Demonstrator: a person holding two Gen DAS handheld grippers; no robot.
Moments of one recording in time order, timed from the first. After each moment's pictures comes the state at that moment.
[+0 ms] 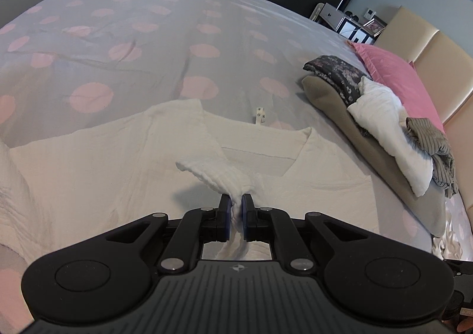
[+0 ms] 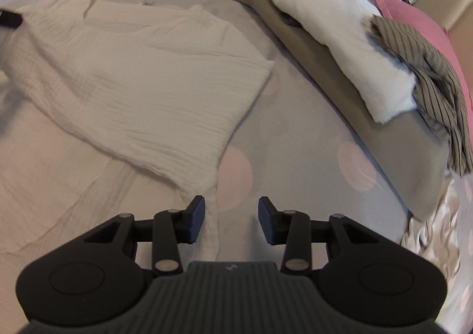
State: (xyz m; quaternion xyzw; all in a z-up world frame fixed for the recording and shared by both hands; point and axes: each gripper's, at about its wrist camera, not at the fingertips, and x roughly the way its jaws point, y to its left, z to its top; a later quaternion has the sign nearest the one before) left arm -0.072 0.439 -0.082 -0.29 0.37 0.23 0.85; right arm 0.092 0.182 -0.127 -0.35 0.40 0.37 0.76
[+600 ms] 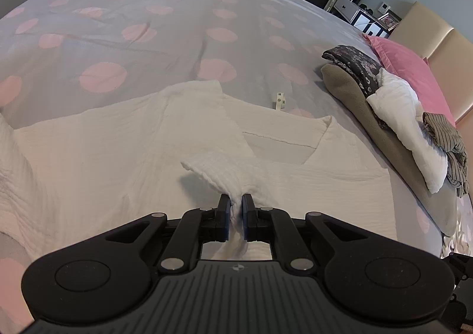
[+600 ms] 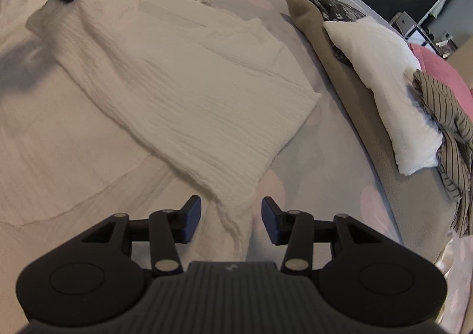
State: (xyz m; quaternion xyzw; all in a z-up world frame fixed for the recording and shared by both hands) left arm -0.076 0.446 -0.097 -0.30 0.39 0.24 0.84; right arm 0.063 0.198 -0.134 -0.42 0.34 0.43 0.73
